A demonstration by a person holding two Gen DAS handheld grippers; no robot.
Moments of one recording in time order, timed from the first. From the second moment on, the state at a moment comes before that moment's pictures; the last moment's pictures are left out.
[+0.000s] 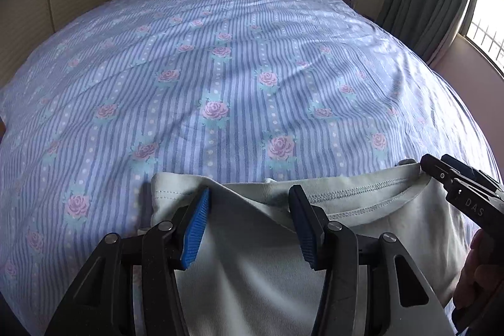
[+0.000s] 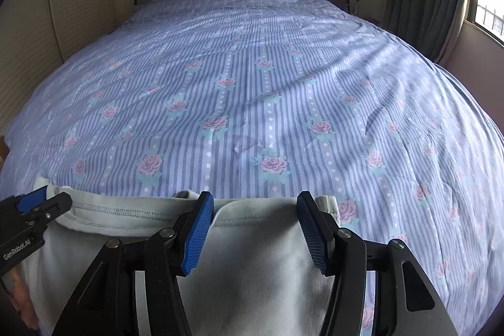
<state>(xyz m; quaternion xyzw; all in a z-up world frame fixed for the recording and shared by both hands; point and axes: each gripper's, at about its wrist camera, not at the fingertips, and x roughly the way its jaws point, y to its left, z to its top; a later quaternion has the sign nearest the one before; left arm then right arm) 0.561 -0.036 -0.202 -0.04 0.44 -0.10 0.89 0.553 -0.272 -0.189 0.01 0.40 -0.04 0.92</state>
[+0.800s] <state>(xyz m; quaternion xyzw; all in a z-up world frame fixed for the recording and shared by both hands) 0.557 -0.006 -0.203 -0.04 0.44 -0.07 0.89 0.563 -0.223 -0.199 0.01 0.41 -0.01 0.91</state>
